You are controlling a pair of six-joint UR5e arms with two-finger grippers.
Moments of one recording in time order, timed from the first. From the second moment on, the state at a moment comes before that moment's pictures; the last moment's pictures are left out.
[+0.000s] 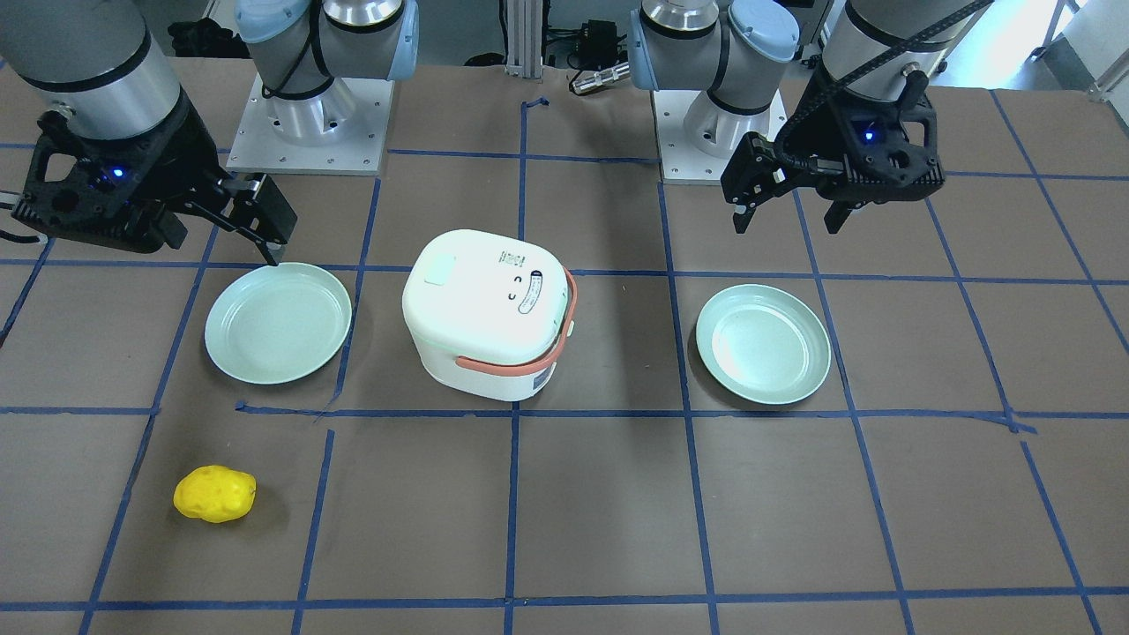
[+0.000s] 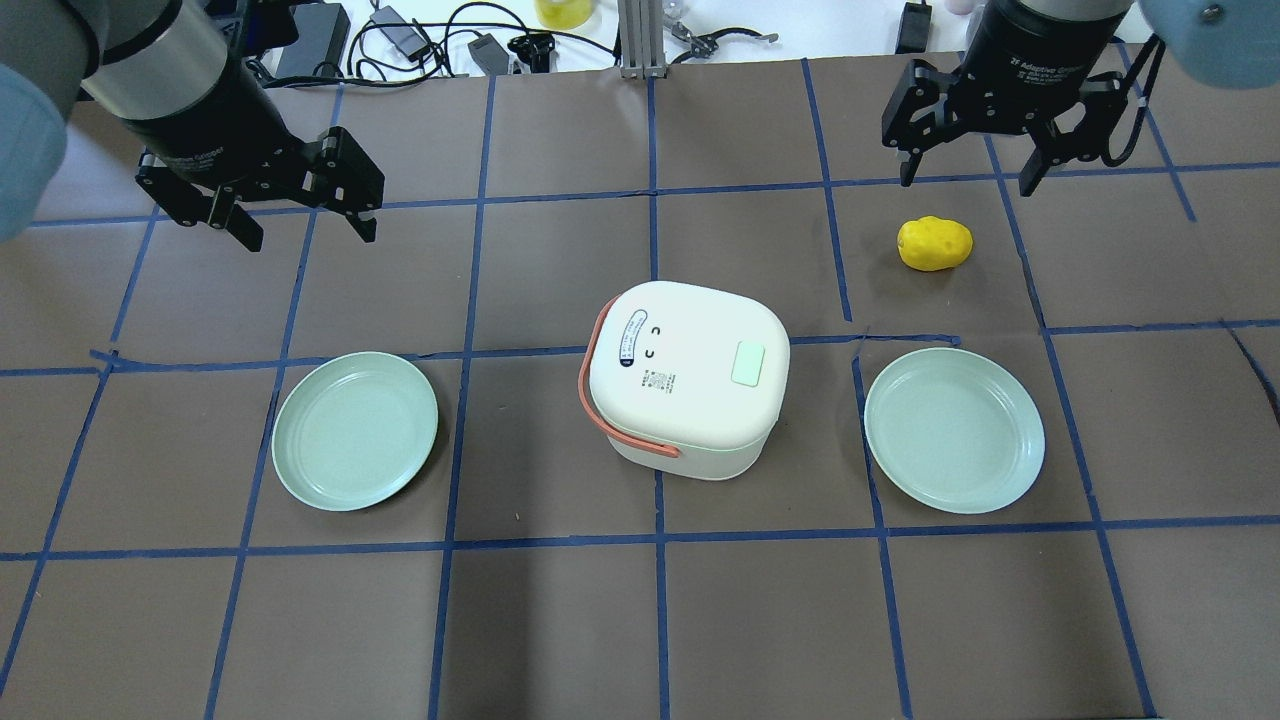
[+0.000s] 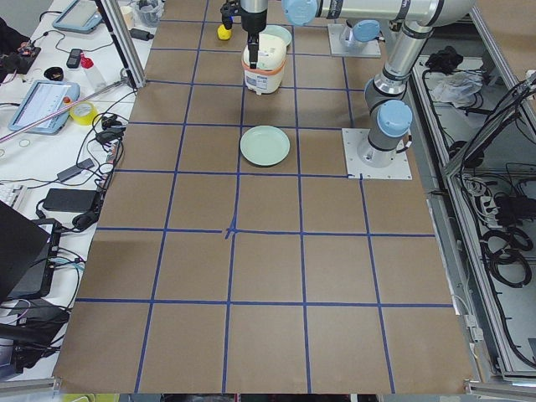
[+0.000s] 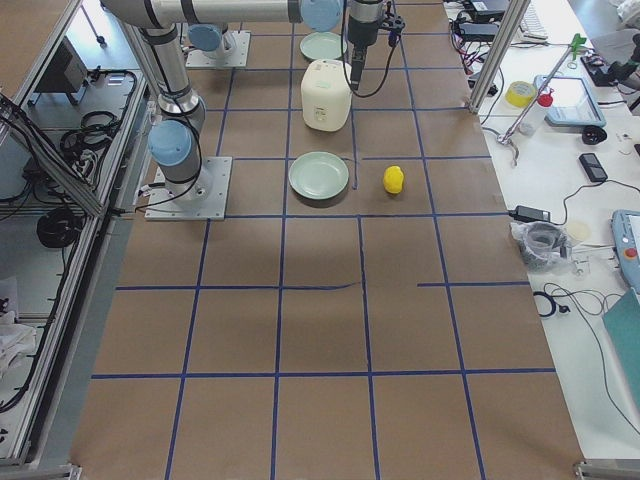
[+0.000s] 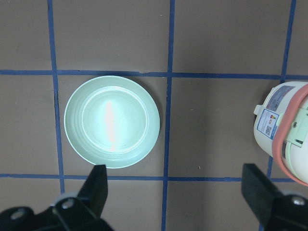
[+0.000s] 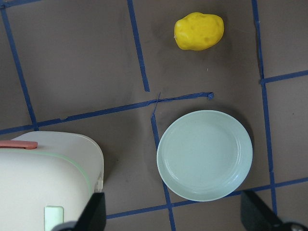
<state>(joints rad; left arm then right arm) -1.53 -1.54 -1.57 -1.56 1.56 0.00 1.54 -1.48 1.45 -1.51 -1.58 0.15</state>
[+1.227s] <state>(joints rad) -1.53 -1.54 -1.57 -1.56 1.56 0.00 1.54 -1.49 1.45 -1.51 -1.59 0.15</state>
